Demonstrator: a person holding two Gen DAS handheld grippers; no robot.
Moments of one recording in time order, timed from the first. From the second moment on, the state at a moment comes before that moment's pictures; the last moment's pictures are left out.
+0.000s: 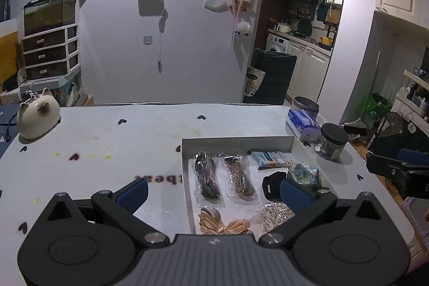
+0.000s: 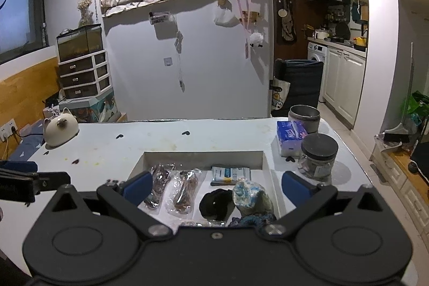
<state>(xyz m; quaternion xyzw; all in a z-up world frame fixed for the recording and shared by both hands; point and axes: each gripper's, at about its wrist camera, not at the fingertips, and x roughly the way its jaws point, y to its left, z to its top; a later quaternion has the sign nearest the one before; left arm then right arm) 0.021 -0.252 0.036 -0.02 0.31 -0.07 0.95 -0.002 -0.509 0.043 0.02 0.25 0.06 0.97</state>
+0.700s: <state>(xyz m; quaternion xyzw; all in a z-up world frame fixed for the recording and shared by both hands) 0.012 -0.251 0.038 -0.02 0.29 -0.05 0.95 -0.012 -0.502 0.040 0.01 0.23 0.06 0.97</state>
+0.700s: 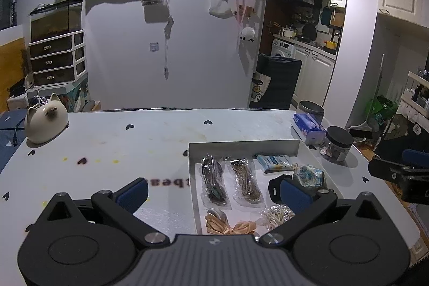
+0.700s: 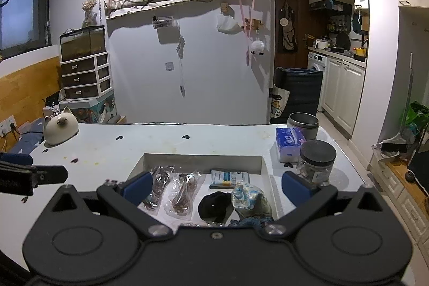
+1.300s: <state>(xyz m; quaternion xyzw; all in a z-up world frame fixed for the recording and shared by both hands) 0.015 -0.248 0.039 -0.02 0.29 -0.05 0.95 -0.010 -0.501 0.038 0.01 0.23 0.06 0.97</state>
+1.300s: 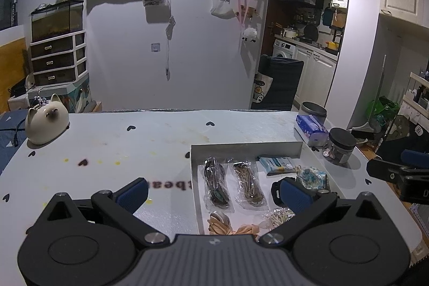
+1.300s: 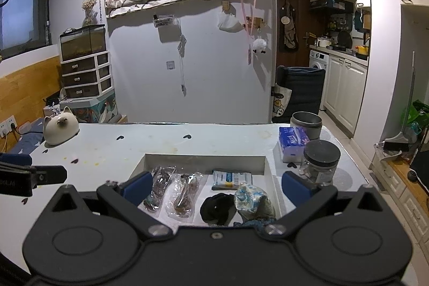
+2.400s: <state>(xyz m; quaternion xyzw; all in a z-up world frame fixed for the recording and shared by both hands) 0.017 -0.246 0.040 -0.02 0.29 -0.05 0.95 -0.005 -0.498 0.037 0.01 0.23 0.06 0.97</state>
